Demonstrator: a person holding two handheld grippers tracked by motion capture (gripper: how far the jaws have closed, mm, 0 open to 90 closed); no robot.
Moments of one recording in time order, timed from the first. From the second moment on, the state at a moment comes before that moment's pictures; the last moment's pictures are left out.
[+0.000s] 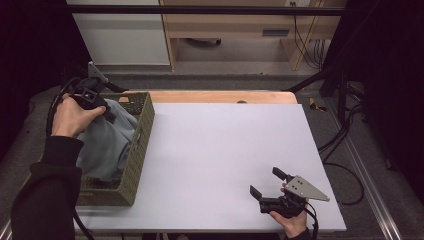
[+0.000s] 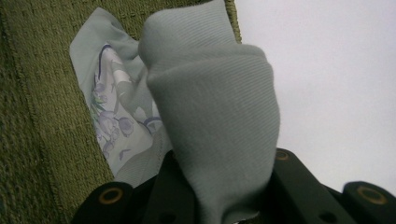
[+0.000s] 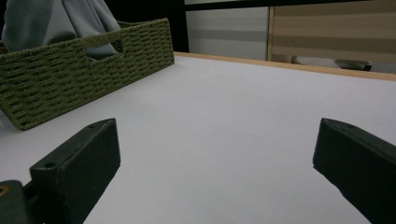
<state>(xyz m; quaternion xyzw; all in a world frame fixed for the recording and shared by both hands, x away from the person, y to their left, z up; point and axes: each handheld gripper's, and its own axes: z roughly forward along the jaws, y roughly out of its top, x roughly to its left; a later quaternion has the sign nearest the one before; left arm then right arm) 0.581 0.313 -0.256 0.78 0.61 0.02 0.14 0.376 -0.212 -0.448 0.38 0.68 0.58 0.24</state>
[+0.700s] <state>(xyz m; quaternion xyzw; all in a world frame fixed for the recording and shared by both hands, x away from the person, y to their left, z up) 0.568 0.314 -0.225 0.78 0.60 0.05 0.15 0.382 -0.206 -0.446 0.38 0.68 0.58 0.24</state>
